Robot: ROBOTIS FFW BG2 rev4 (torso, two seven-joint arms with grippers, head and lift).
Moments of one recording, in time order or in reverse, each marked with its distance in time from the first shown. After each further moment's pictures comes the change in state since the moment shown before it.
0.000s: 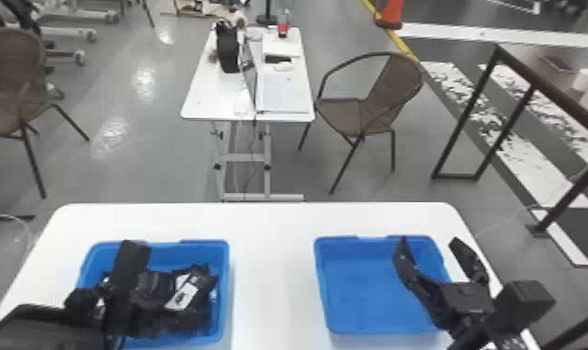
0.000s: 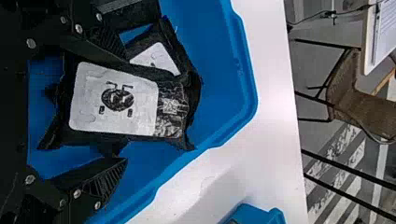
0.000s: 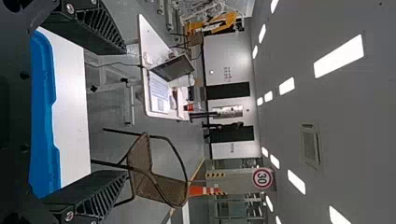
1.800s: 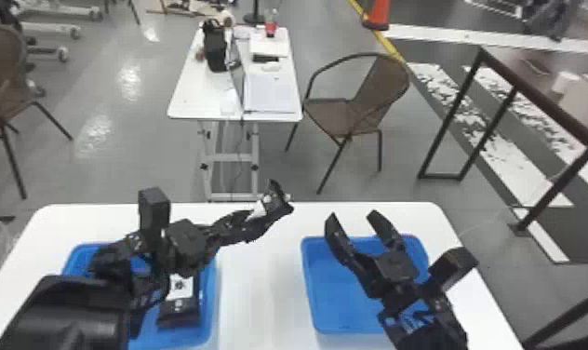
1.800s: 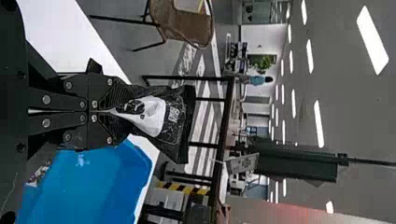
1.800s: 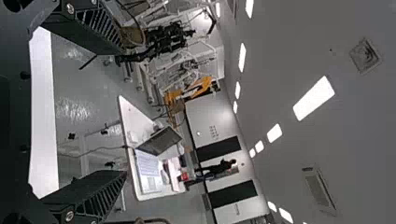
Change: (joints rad) left arm -0.053 -0.027 -0.158 -0.010 0.307 -0.577 -0.102; right arm -0.166 -0.031 0.167 0.155 -0.211 -0.014 0.184
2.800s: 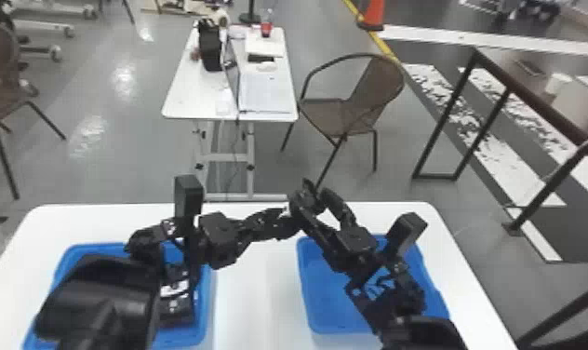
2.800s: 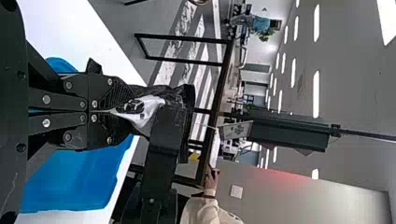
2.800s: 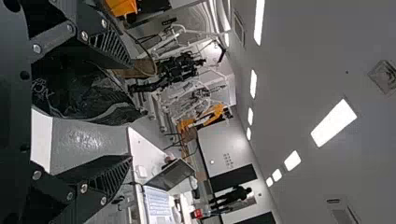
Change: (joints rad) left arm -0.098 -0.027 -0.125 0.096 0.091 0.046 -0.022; right arm -0.173 -0.023 0.094 0.145 -0.033 0.065 0.014
